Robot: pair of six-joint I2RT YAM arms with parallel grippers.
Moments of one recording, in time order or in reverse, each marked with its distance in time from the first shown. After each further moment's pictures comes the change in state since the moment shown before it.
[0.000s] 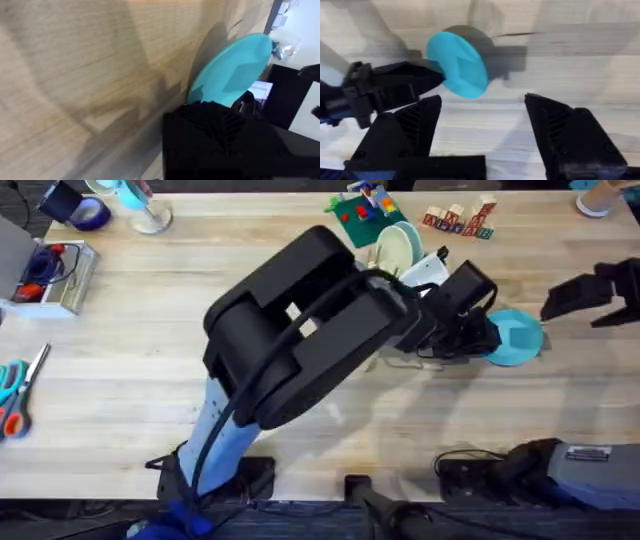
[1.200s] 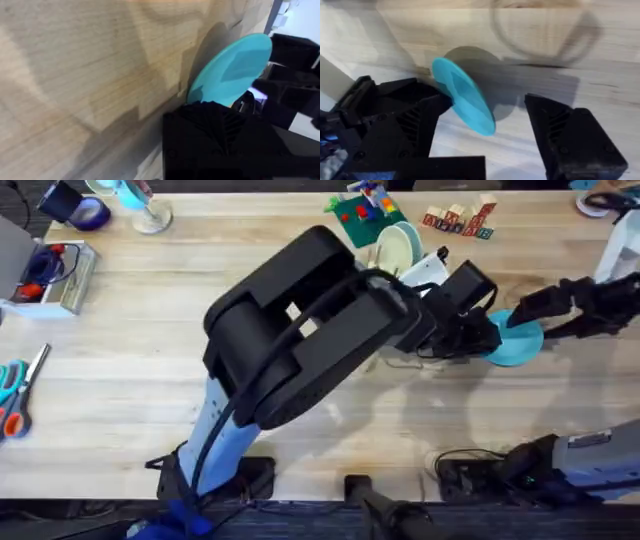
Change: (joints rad) left arm 0.000 0.000 0.001 -0.002 0.000 0.000; right arm -0.030 0.257 -0.041 0.091 -0.187 -0.052
